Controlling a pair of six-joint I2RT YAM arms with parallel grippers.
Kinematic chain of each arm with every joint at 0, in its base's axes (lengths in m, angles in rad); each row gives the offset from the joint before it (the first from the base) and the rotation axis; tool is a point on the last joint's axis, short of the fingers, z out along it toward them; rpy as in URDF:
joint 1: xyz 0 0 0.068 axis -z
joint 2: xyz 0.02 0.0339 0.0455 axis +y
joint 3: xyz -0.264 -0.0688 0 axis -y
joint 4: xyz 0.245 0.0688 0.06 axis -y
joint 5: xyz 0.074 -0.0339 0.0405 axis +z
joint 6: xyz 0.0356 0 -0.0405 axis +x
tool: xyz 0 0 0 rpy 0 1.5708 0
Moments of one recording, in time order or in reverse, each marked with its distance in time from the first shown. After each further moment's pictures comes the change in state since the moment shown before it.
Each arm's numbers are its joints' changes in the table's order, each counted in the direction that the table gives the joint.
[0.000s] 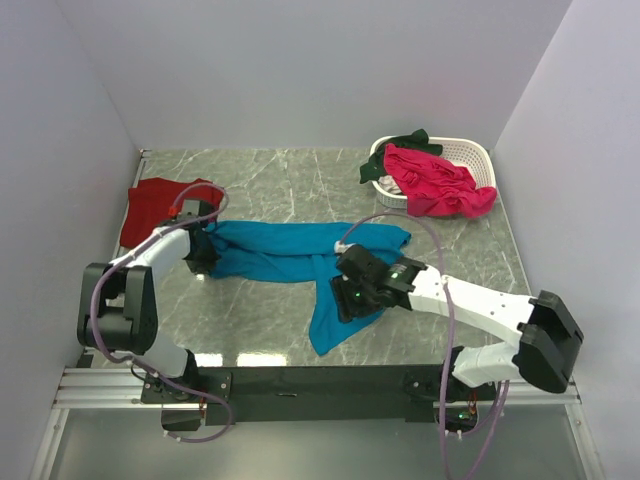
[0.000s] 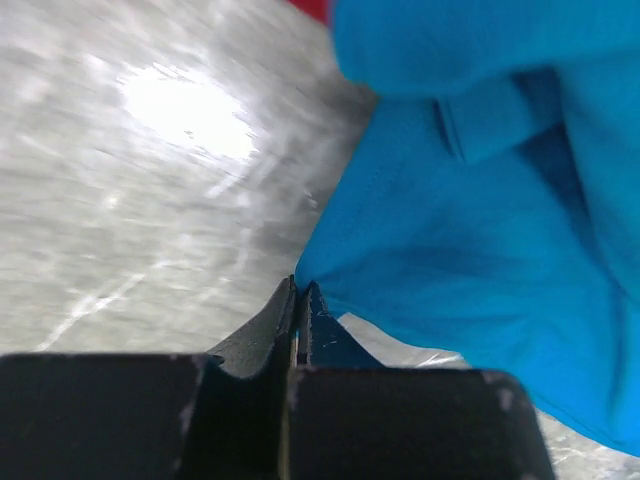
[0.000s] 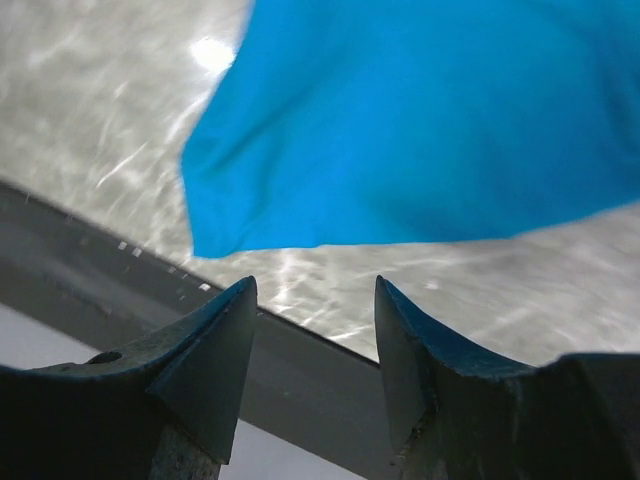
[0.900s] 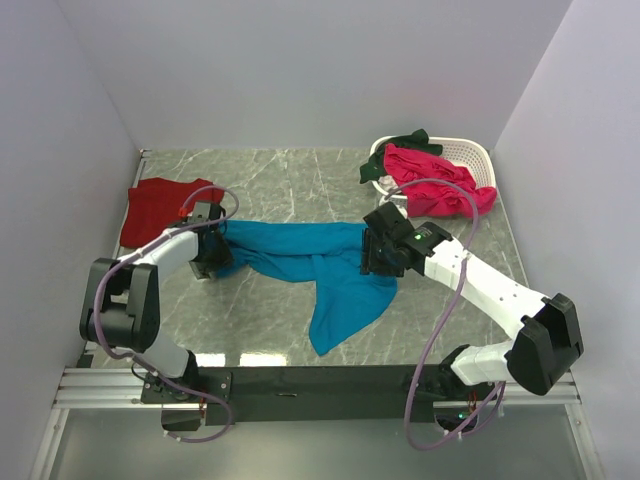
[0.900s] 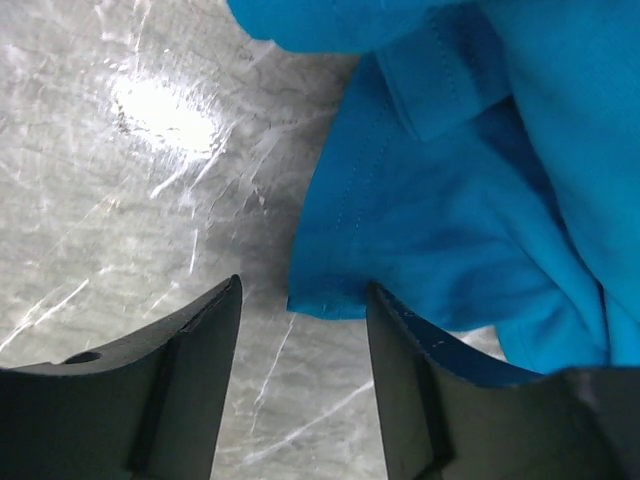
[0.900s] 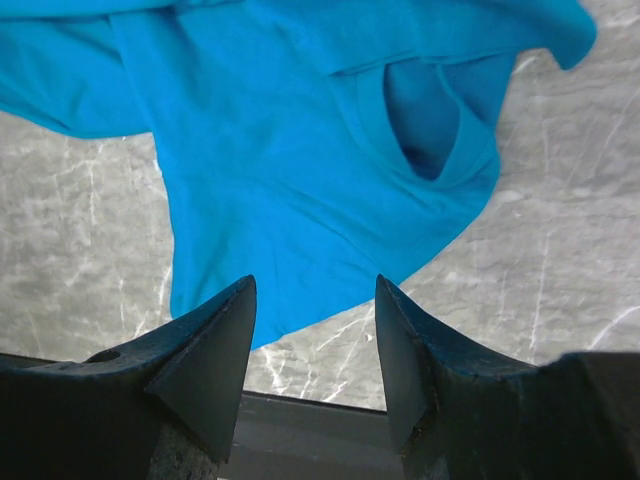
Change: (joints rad) left arm 0.050 0.004 -0.009 0.038 0.013 -0.037; right arm 0.278 0.034 0.169 -0.091 -0.127 0.095
